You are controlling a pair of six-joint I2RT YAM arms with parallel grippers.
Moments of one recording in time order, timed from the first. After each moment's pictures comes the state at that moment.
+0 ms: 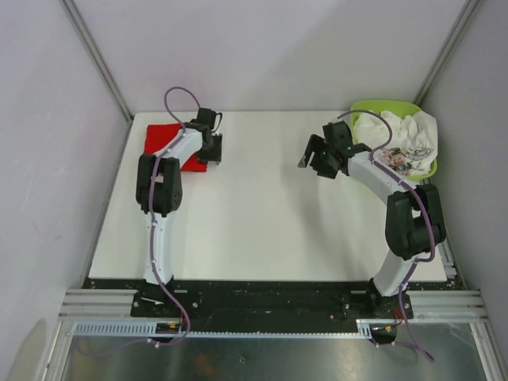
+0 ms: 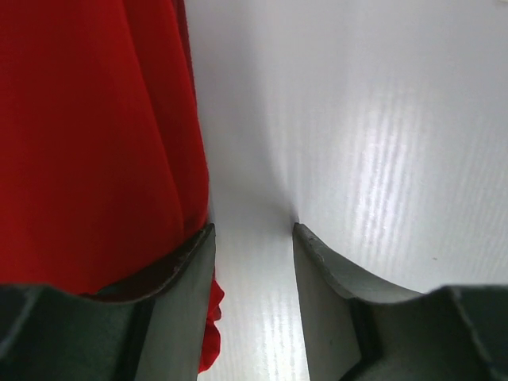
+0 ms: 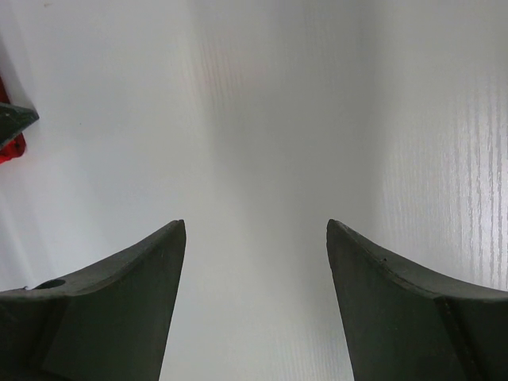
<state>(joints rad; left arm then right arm) -0.21 2.32 1.90 -0.67 -0.08 -0.15 0.32 1.75 1.32 -0.41 -0.06 0.65</state>
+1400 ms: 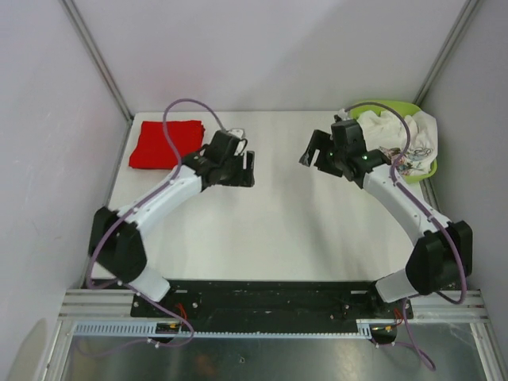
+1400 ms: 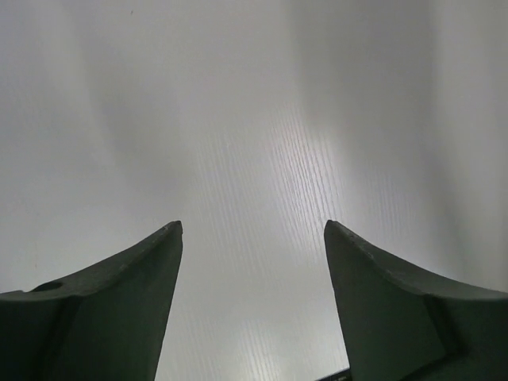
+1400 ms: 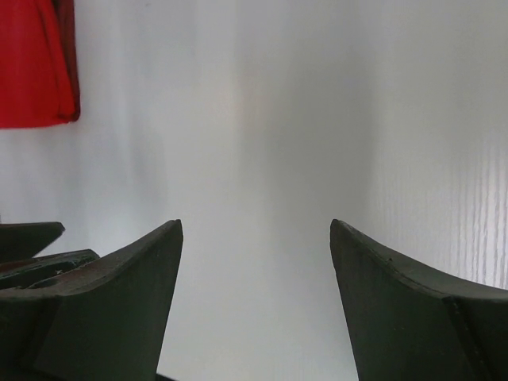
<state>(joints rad) -0.57 1.63 1.36 -0.61 -0.04 -0.38 0.37 1.49 1.29 -0.48 -0.02 0.61</state>
